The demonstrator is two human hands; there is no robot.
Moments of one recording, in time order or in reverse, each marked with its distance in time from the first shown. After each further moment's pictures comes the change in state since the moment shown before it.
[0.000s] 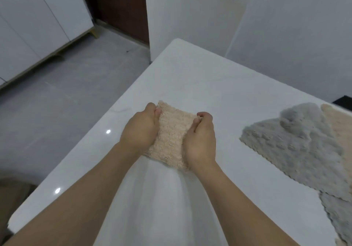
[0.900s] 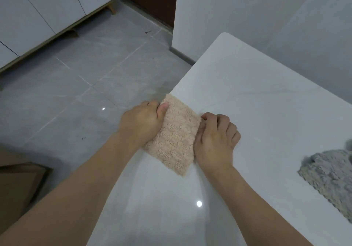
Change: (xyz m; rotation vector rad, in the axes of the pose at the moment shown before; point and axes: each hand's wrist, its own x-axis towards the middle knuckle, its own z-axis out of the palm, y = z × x) left_hand 0.071 -0.119 -0.036 0.200 -0.061 -0.027; right_hand 0.037 -0.012 0.113 -0.636 0.177 -0.424
